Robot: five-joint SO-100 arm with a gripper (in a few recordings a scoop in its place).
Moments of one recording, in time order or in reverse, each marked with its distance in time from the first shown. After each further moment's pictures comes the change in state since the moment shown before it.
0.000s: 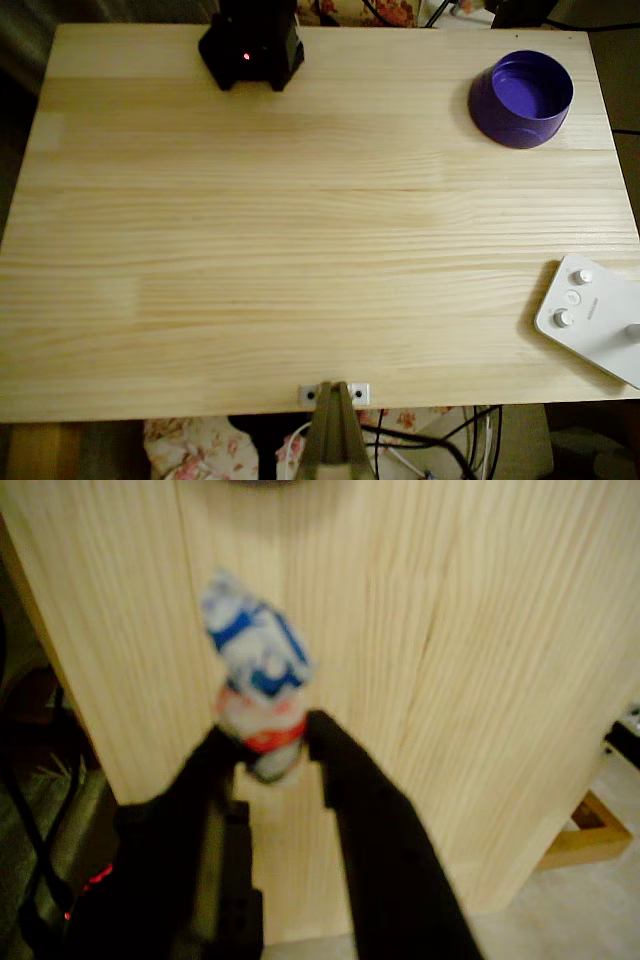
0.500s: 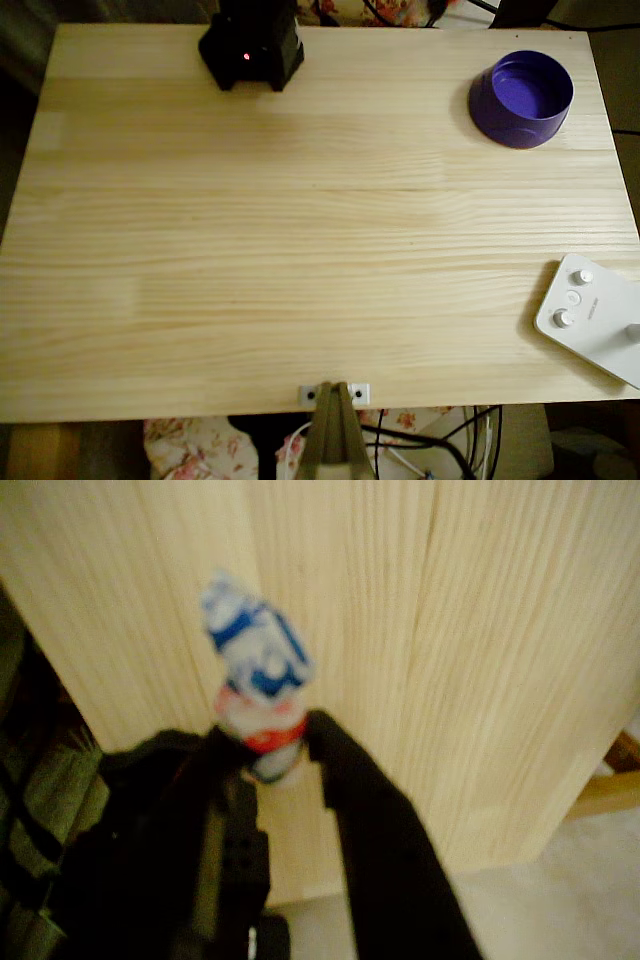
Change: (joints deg) arm 5.5 14.3 10.5 5.7 -1.2
